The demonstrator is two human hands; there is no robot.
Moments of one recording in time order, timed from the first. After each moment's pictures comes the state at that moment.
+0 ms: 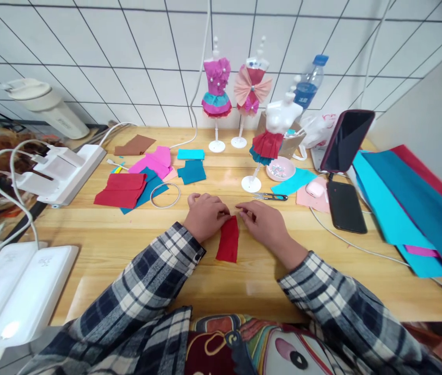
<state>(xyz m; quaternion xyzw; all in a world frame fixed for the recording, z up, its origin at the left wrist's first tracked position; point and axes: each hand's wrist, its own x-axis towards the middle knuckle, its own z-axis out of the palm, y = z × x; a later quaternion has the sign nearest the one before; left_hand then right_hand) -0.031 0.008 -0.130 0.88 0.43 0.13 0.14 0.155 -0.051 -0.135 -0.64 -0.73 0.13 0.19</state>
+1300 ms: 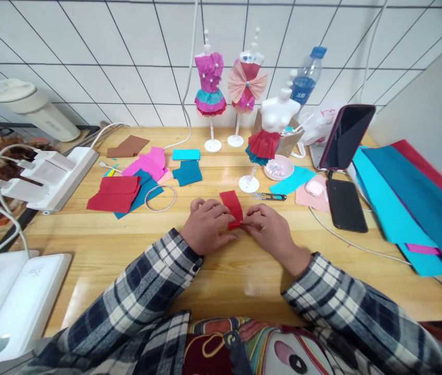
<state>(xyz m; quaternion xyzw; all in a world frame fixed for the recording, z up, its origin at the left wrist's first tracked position) -0.037 -0.006 -0.120 0.93 0.29 0.21 0.08 0.172 -0.068 -0.153 -0.61 -0.74 0.10 0.27</state>
